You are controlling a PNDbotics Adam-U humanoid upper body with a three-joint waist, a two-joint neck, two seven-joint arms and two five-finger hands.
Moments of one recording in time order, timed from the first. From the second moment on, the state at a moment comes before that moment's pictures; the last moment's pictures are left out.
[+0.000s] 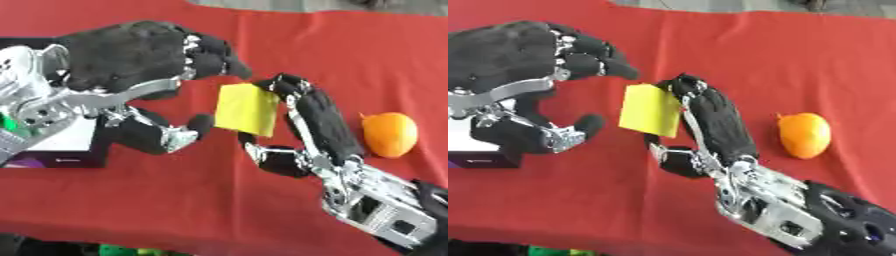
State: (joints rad) left arm -1.06 0.81 -0.80 -1.99 -0.43 0.12 -0.29; right arm -0.62 -0.61 0.83 -1.99 0.46 0.64 -0.48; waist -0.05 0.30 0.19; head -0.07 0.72
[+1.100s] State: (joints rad) left arm -0.95 0.86 -0.79 -1.99 -0.39 0.20 -0.34; right arm -0.62 -0.61 0.85 -1.99 0.58 0.65 -0.47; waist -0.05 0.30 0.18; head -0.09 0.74
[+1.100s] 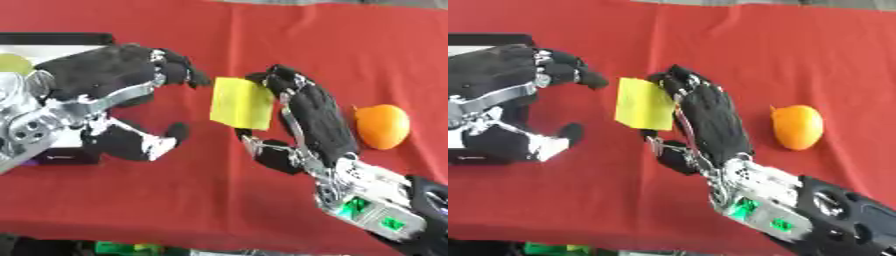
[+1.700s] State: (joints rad) left arm -0.96 0.84 -0.84 -1.99 -0.44 0.25 -0.20; right arm -0.62 -0.61 0.88 -1.99 0.56 0.65 -0.47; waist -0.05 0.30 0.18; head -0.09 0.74
